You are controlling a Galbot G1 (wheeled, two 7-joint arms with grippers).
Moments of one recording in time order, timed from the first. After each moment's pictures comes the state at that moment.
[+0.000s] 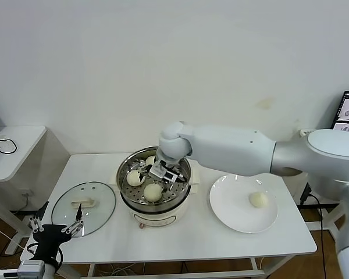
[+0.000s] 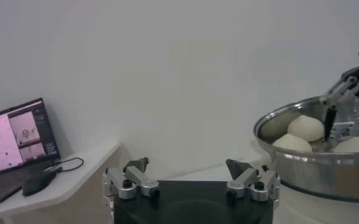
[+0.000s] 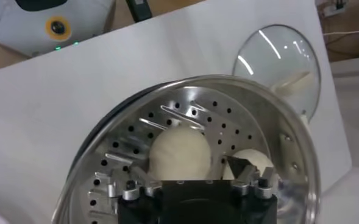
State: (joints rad) left arm 1.77 -1.35 -0.82 -2.32 -0.04 0.21 -0.03; right arm 0.50 1.29 -1.24 1.35 0.02 0.12 -0.97
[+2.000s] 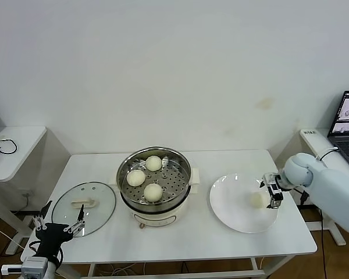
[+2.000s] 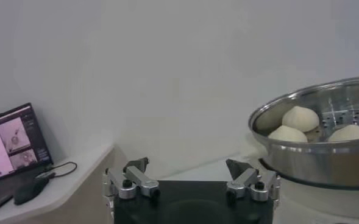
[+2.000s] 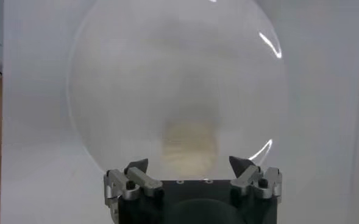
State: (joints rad) left arm 1.75 -1.30 -0.81 -2.29 -0.03 0.23 -0.02; right arm -0.16 0.67 -0.60 1.24 -0.29 -0.19 -1.06
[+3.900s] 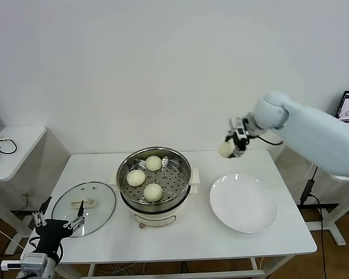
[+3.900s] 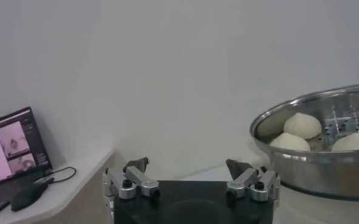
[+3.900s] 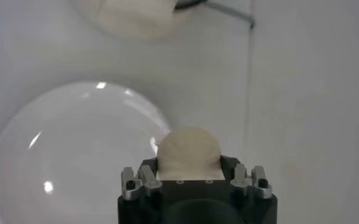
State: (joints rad) left arm 1.73 -1.28 -0.81 -2.28 -0.04 0.23 -0.02; right arm 0.47 0.88 -1.00 1.32 0.11 -0.39 -1.07
